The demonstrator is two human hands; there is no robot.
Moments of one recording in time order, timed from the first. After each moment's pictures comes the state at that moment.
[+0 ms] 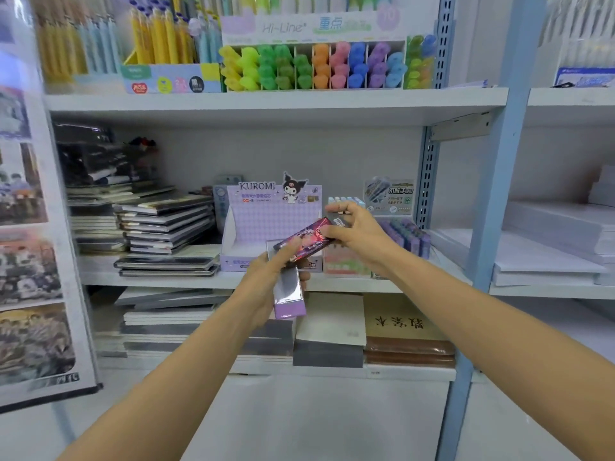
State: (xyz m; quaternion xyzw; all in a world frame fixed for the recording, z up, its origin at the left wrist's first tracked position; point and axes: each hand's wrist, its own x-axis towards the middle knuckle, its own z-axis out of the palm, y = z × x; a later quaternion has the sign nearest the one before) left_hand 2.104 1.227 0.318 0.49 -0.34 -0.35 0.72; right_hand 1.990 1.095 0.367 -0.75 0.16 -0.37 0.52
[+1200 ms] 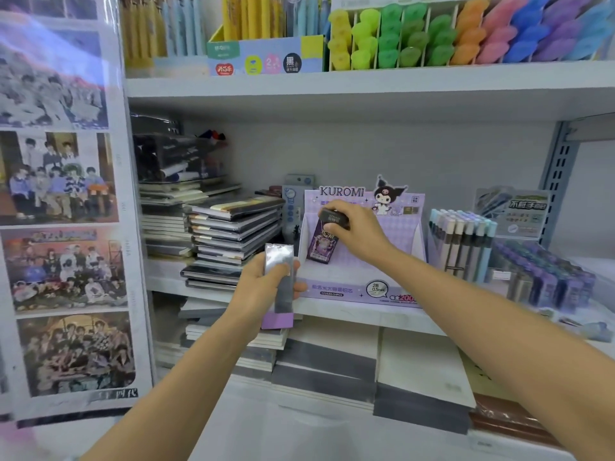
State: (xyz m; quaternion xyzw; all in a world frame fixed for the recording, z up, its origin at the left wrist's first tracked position) left_hand 2.251 1.262 0.307 0.57 -0.31 -0.20 0.73; right_hand 2.185 1.071 0.365 -0.90 0.08 -0.39 0.18
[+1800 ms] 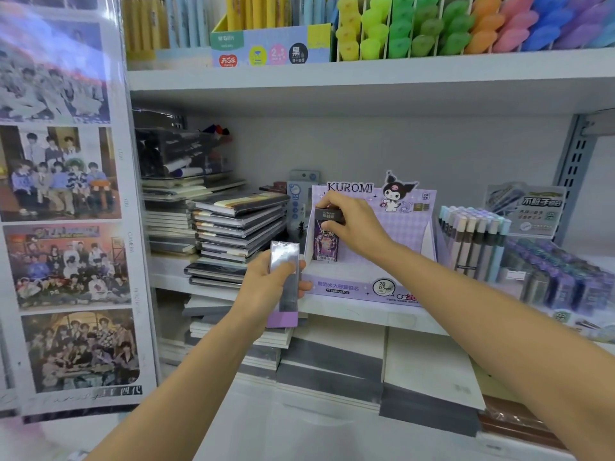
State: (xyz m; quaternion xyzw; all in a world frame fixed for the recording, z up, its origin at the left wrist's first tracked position) left_hand 2.258 1.258 0.304 0.59 -0.32 -0.18 0.72; right_hand 2.200 1.077 0.367 -0.90 0.06 -0.39 0.16
